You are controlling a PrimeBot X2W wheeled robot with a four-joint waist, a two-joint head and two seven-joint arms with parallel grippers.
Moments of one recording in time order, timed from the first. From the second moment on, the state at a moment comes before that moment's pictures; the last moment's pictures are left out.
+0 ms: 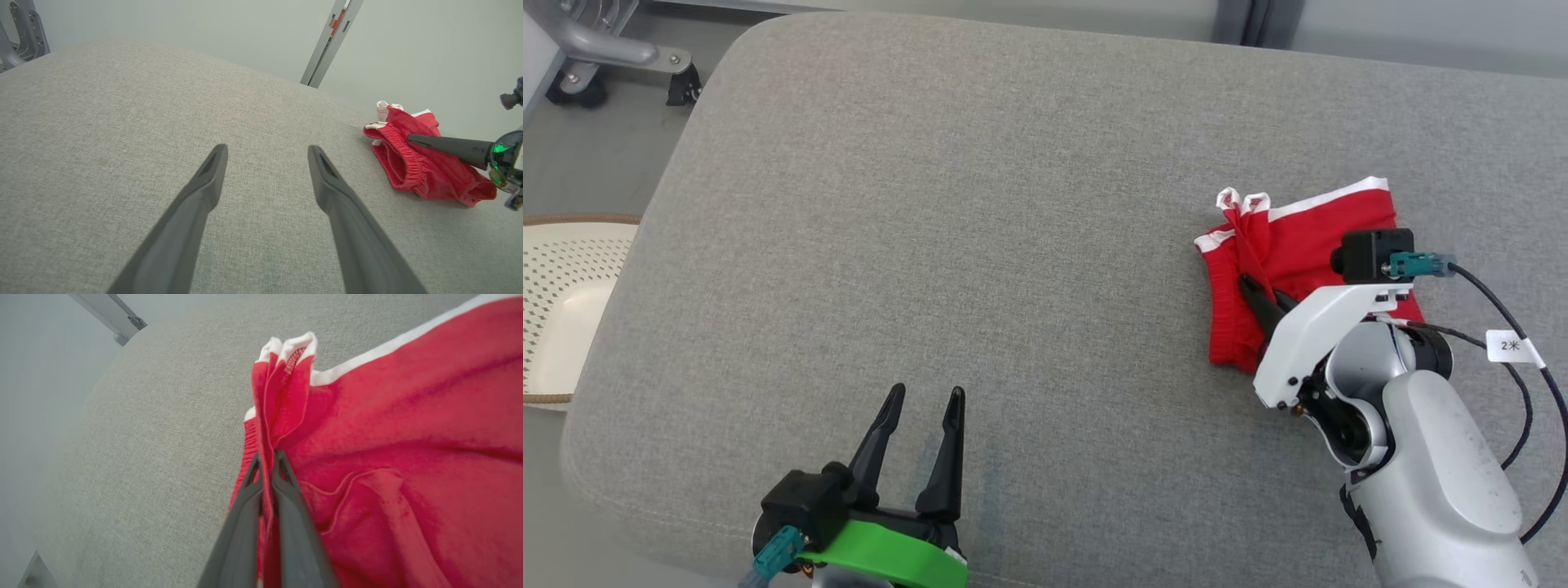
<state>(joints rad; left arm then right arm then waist) -0.02 0.05 -0.30 0.15 -0.42 -0.12 -0.26 -0.40 -0.05 0.06 0.30 0.38 0.13 0.41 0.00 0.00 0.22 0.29</state>
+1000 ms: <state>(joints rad) 0.20 0.05 -0.19 0.10 -0.31 -0.07 -0.26 0.12 -0.12 -0.09 0.13 0.19 0.13 -0.20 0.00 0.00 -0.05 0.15</state>
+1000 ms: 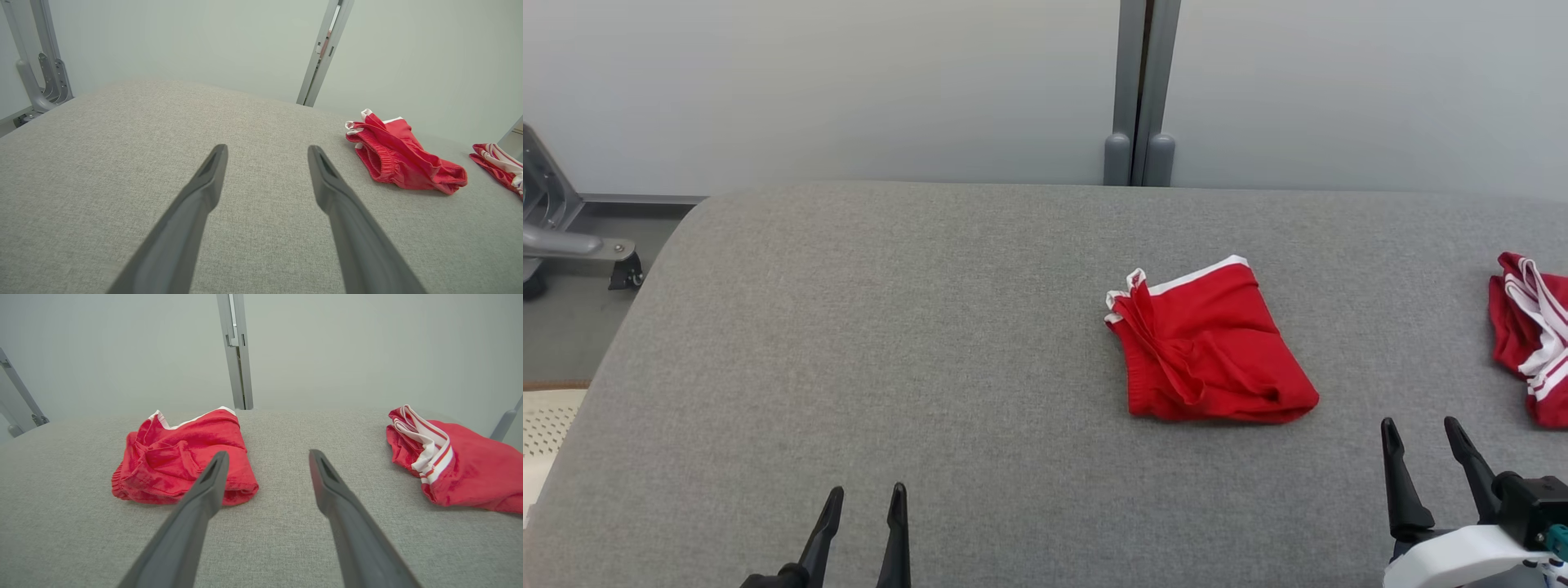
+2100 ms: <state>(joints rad) 0.04 0.05 -0.20 0.14 -0.36 -0.13 -0.26 -0.42 -0.23 0.22 0.68 0.19 0.13 -0.08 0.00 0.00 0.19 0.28</state>
